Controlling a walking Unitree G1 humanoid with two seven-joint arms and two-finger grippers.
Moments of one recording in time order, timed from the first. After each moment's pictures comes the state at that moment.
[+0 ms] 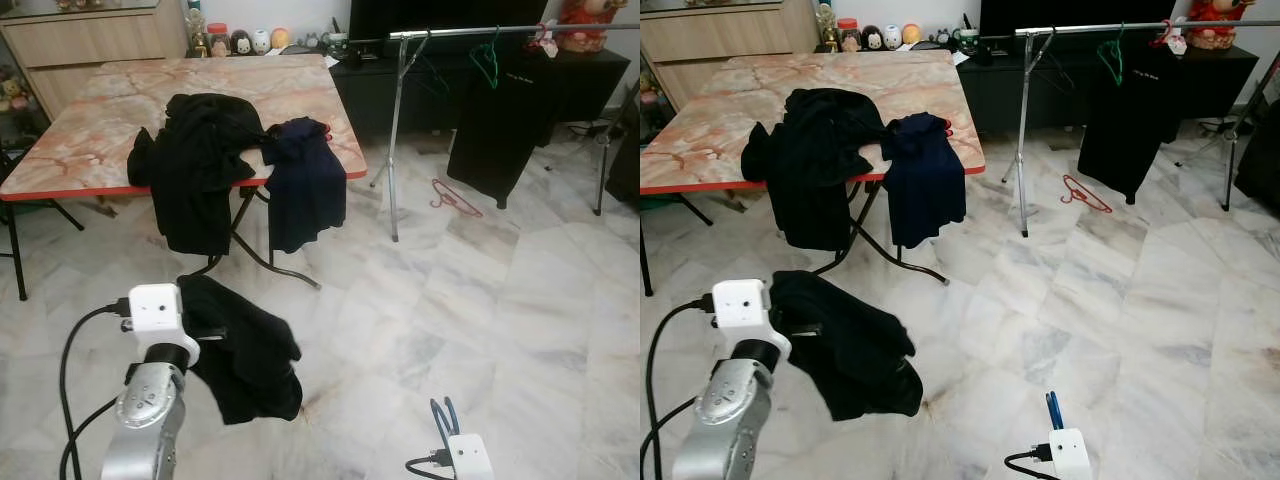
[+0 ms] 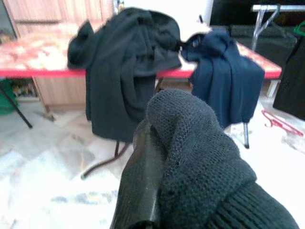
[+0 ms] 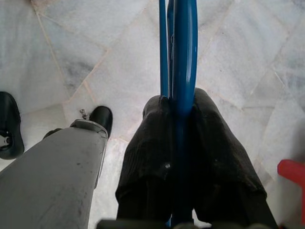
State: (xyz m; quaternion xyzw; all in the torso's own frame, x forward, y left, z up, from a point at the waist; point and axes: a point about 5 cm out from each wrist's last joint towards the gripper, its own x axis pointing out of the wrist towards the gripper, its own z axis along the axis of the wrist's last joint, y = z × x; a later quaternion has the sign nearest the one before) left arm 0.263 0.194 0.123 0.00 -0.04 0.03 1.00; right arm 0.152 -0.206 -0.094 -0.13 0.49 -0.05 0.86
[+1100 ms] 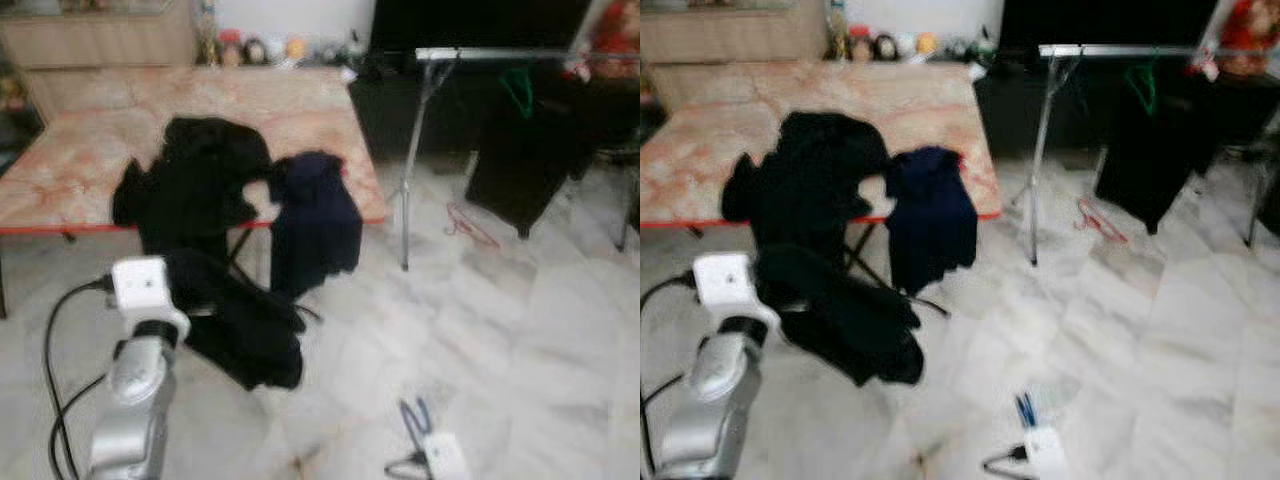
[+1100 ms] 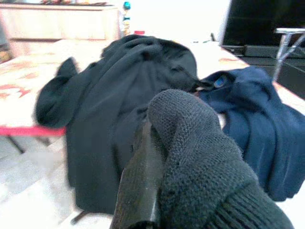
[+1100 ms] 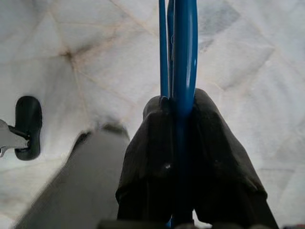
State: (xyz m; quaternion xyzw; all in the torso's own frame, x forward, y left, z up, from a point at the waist) left arm 0.278 0.194 0.142 -0.01 -0.07 0.04 1.00; right arm 0.156 -0.178 -0.097 -0.12 0.49 0.00 0.86
